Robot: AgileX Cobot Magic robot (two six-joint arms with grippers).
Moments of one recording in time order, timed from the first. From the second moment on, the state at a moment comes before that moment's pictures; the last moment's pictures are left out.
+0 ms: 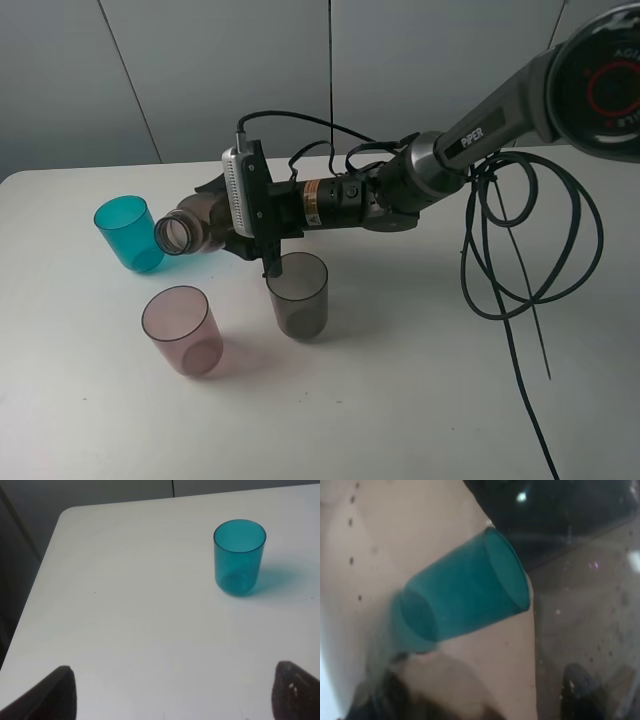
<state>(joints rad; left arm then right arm) 0.03 0.00 -0.51 0.07 1.08 0.03 0.62 2.34 -1.30 -0.99 -0.87 -0.49</state>
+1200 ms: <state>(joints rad) 0.03 0.00 -0.51 0.07 1.08 0.03 0.63 2.34 -1.30 -0.92 -0.90 -0.73</state>
